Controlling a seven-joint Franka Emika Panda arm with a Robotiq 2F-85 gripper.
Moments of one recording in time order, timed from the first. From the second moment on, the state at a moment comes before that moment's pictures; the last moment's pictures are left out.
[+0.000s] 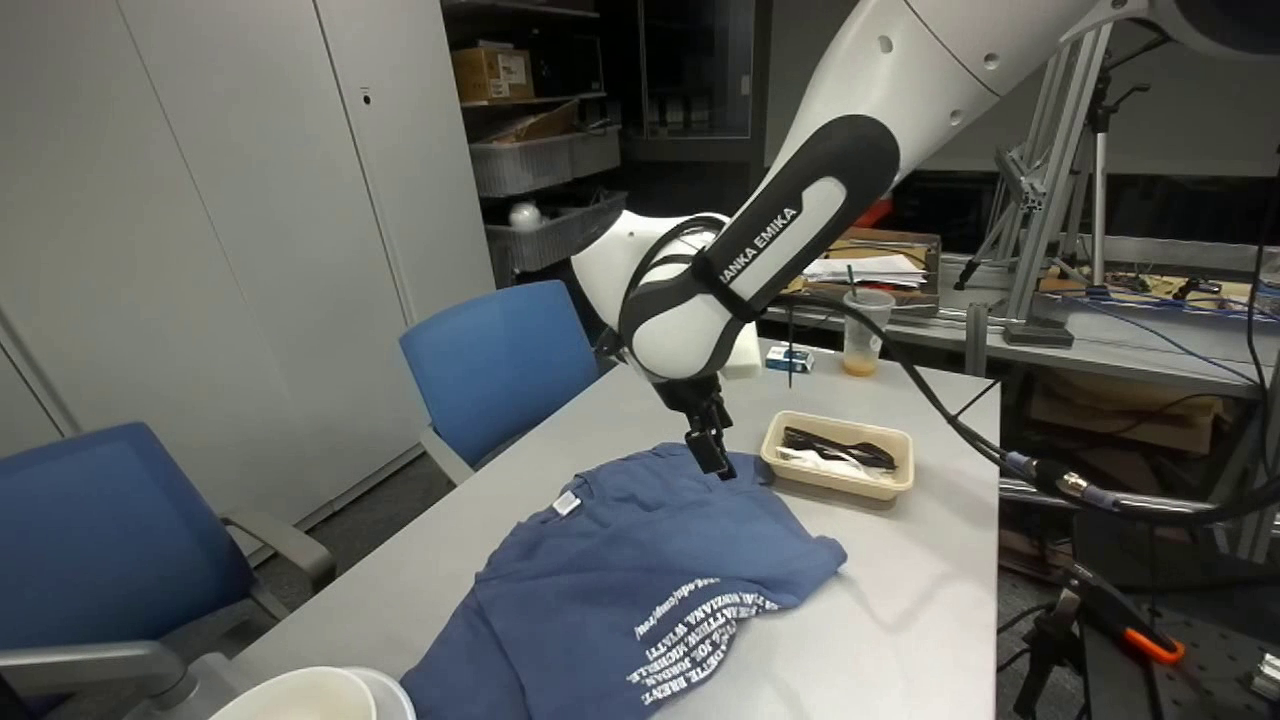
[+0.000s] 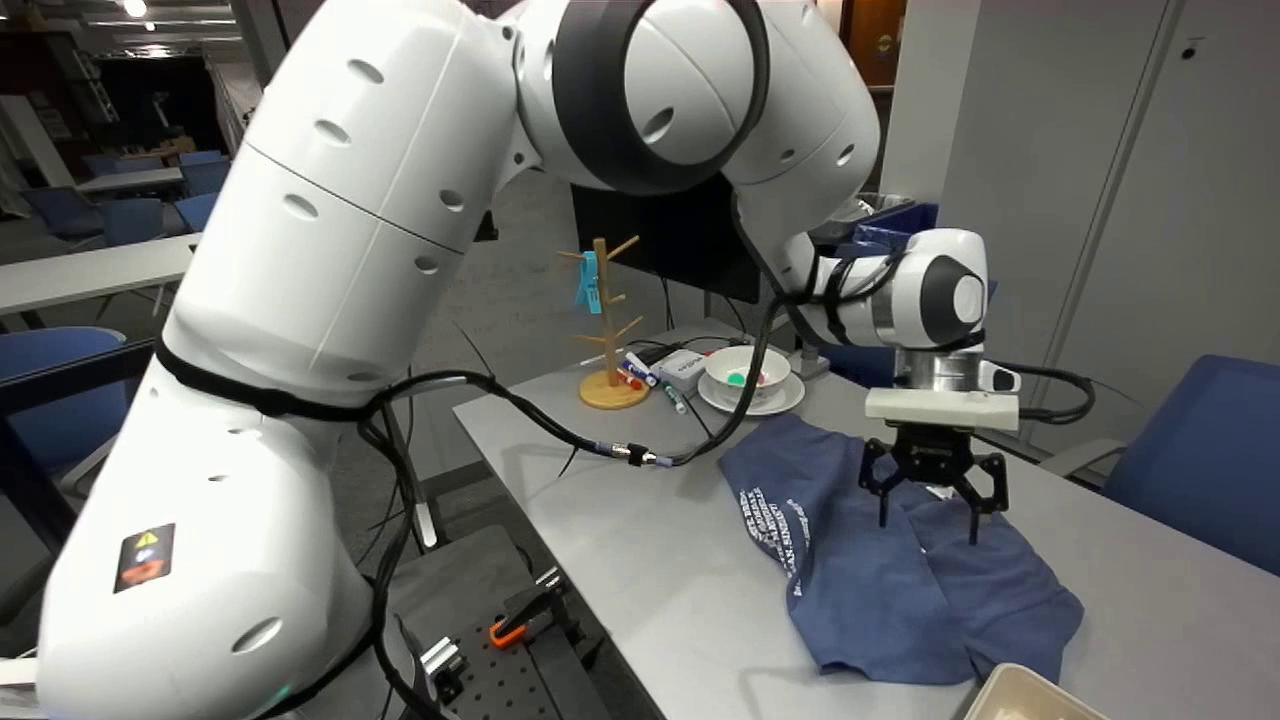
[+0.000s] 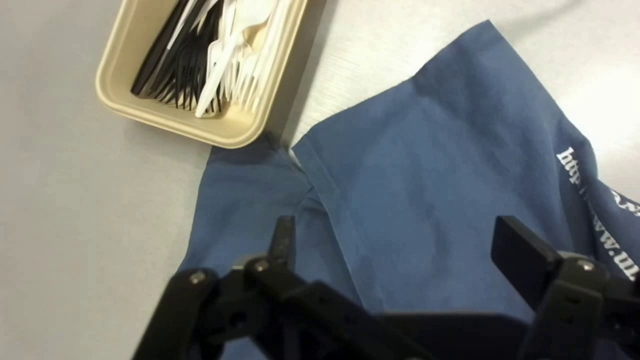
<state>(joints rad) -0.03 0.68 -0.04 -1.68 -0.38 2.05 -0.28</state>
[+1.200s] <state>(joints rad) -0.17 0.88 0.00 -1.52 -0.28 2.00 -0.64</state>
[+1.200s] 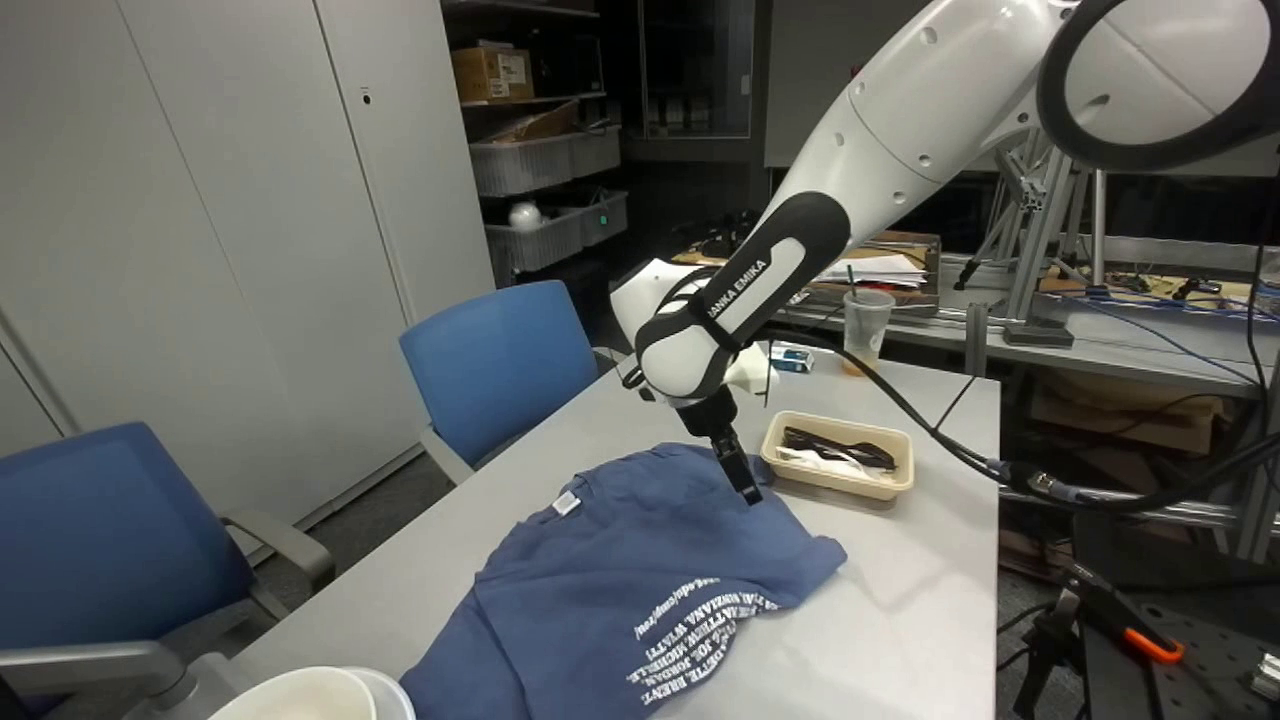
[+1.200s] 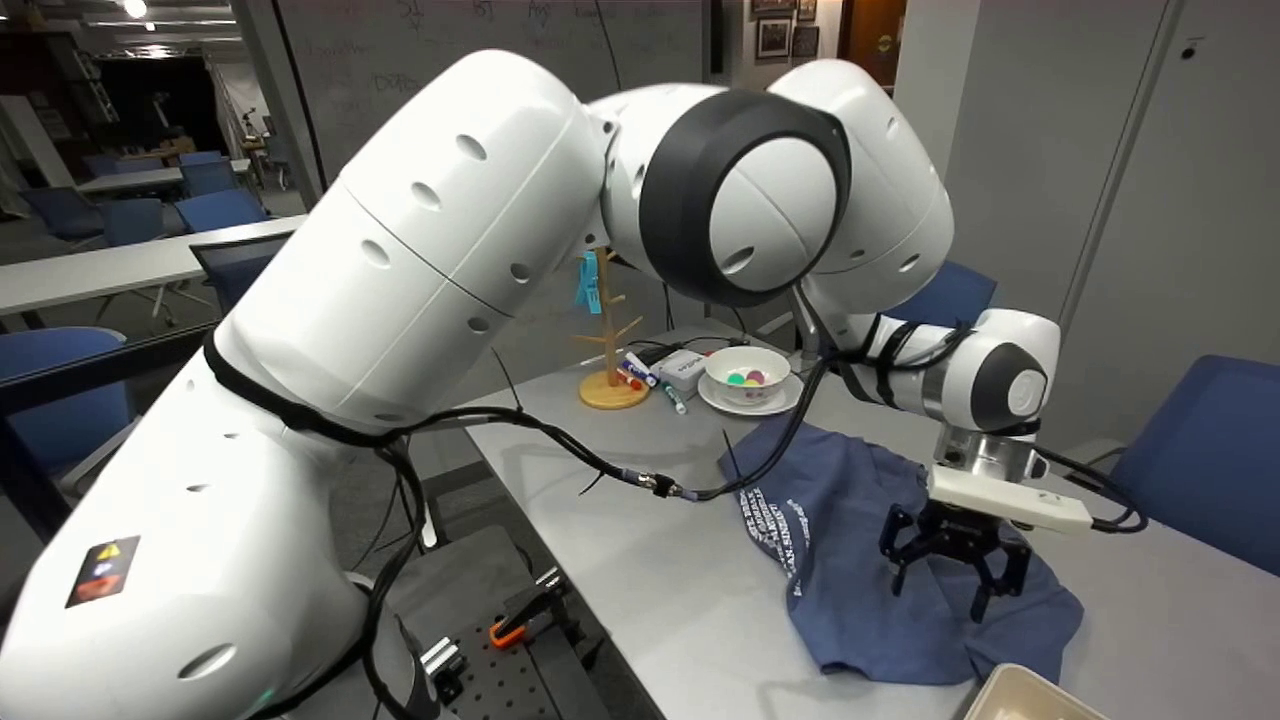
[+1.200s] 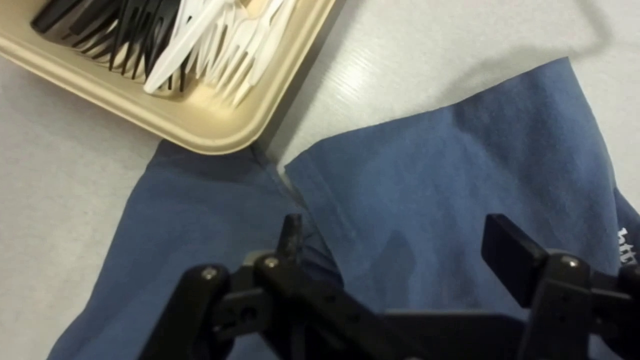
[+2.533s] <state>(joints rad) -0.18 1.01 0.01 -1.37 -0.24 1.88 -0.71</state>
